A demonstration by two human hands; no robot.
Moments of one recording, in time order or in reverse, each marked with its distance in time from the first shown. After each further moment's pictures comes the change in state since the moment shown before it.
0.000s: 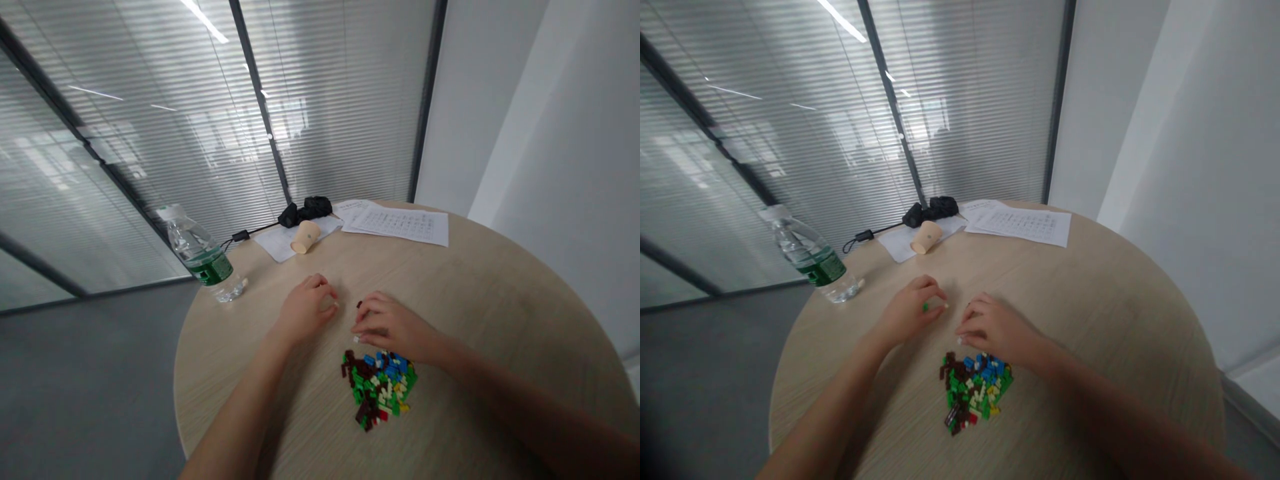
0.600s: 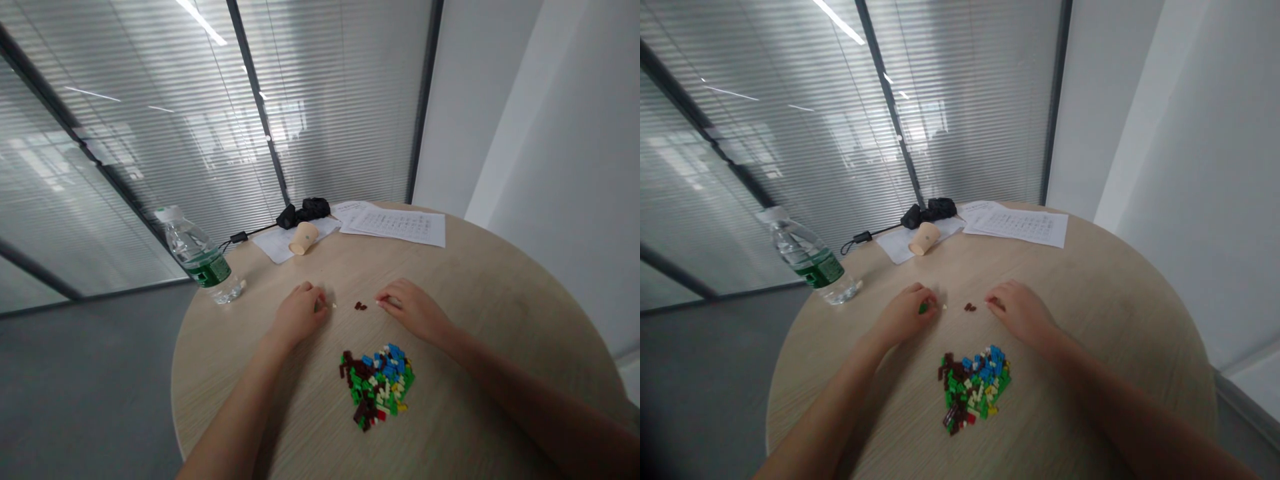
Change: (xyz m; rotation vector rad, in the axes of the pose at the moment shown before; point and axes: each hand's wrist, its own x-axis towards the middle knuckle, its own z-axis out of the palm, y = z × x) left_hand -0.002 -0.012 0.009 0.026 -0.107 -0.181; right_hand -0.011 0.036 -0.008 -0.193 0.176 0.386
